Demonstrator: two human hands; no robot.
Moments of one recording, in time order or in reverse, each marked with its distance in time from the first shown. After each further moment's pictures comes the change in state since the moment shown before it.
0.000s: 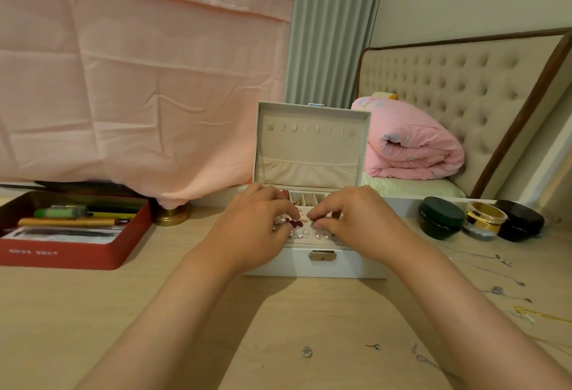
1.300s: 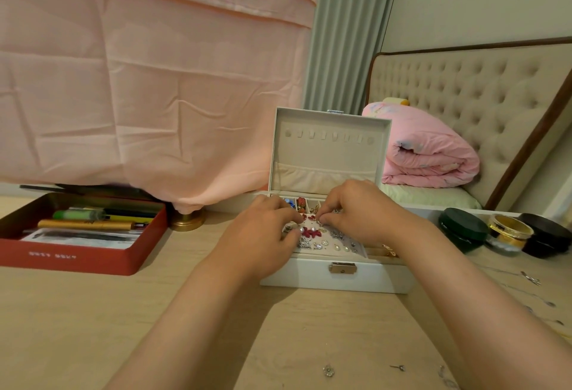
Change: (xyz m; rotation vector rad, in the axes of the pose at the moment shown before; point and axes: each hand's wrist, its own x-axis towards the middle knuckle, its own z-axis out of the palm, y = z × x) left_hand -0.003 -0.013 -0.001 -0.010 -0.011 -0.092; right_hand 0.050 0.004 0.009 -0.220 -0.180 -0.051
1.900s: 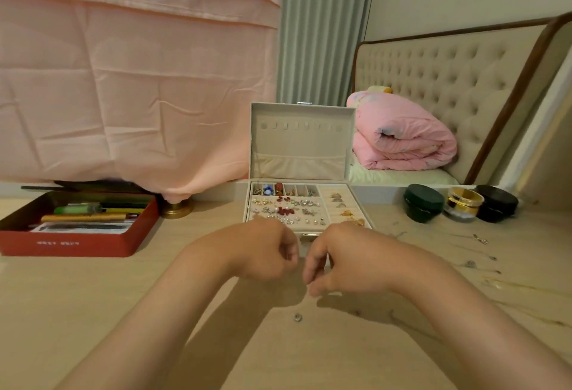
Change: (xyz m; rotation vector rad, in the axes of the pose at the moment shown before) left_hand -0.031 0.065 -0.031 -0.083 -0.604 -0.052; right_hand -0.121 -0.043 -0.016 0.242 -0.355 0.021
